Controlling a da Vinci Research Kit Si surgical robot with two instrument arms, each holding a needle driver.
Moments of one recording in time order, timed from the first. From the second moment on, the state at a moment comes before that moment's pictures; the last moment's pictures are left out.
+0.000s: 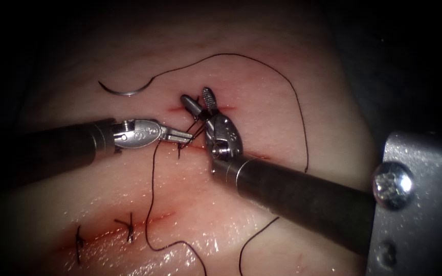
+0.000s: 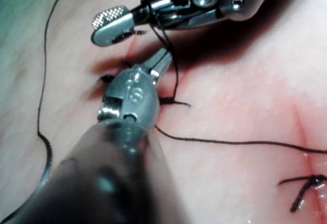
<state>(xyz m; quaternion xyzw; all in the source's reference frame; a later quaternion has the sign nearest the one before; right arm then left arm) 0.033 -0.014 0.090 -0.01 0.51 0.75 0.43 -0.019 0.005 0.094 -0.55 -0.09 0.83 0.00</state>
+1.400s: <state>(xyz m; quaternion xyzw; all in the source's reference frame) 0.033 -0.017 0.097 0.02 0.43 0.80 0.42 -0.018 0.003 0.094 -0.55 -0.10 0.83 -0.01</state>
